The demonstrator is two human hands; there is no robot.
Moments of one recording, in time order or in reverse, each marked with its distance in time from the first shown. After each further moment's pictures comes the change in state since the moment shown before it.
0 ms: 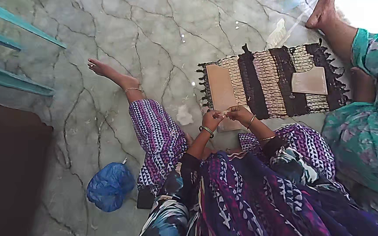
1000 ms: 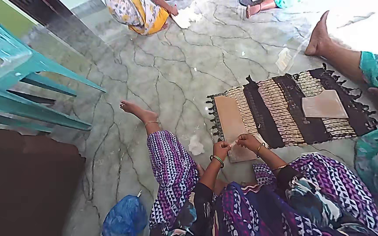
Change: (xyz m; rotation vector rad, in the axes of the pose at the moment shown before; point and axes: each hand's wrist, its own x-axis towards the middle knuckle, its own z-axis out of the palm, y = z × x) left_hand 0.016 -0.013 0.007 -0.030 0.004 -0.092; right_hand 0.022 0.012 -0.012 -0.247 -0.016 0.014
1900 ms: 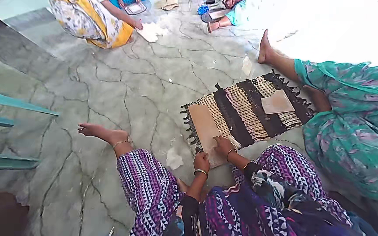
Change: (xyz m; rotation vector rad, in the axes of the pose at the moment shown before) left_hand 0.003 -0.022 0.029 0.508 0.052 -0.029; right_hand 0.014 0.019 0.011 -0.681 0.172 -0.008
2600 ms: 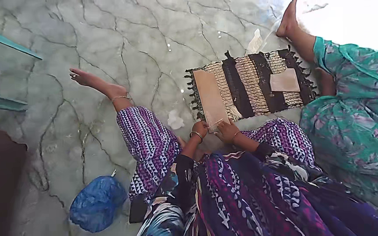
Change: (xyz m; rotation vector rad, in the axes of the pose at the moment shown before) left_hand -0.003 -0.021 -0.023 0.041 -0.292 0.073; right_hand -0.079 -0.020 0.015 -0.347 -0.337 -0.152
